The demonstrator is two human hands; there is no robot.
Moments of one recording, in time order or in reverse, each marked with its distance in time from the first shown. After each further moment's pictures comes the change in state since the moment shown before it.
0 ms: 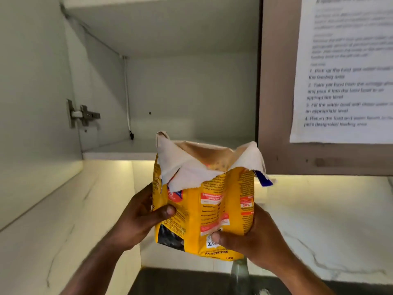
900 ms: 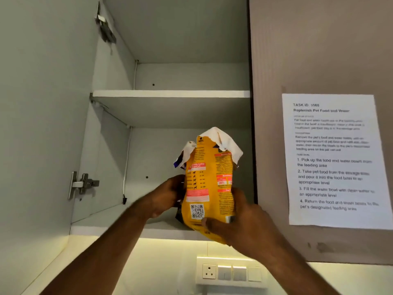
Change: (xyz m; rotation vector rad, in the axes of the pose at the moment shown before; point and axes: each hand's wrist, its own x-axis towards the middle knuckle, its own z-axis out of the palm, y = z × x) left_hand 0.218 0.069 -0.022 0.230 -0.092 -0.051; right_hand 0.116 -0.122 -0.036 -0.557 0.163 -0.008
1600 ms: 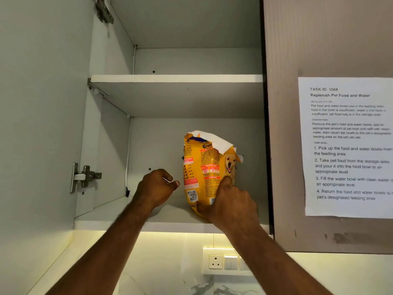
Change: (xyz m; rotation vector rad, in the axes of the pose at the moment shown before) left_hand -0.008 -0.021 -0.032 0.653 0.490 -0.128; right_hand 0.060 -0.011 0.062 -0.346 0.104 0.194
